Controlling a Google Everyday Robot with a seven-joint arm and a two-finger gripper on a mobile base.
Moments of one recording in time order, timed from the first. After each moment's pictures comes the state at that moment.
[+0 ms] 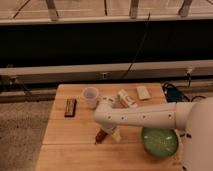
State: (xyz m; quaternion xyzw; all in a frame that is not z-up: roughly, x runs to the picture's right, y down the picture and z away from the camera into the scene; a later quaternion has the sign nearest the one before) arm 0.019 0.237 0.819 -0.29 -0.10 -0.40 0.86
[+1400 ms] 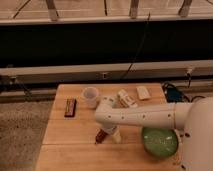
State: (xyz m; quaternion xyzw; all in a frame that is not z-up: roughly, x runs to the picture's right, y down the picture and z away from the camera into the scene) arm 0.019 0.242 0.822 -0.30 -0.11 -0.40 0.86
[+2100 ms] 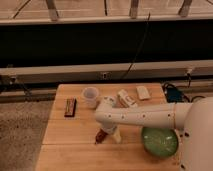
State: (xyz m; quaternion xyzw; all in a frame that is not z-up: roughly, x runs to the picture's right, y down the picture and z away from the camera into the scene) arm 0.020 0.244 0.823 -0.30 -0.11 -0.40 0.86
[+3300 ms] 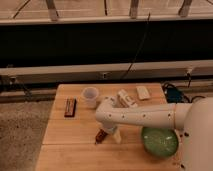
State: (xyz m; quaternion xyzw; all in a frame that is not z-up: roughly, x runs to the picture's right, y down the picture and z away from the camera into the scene) arm 0.022 0.248 0.824 -0.31 -0.12 -0.40 0.85
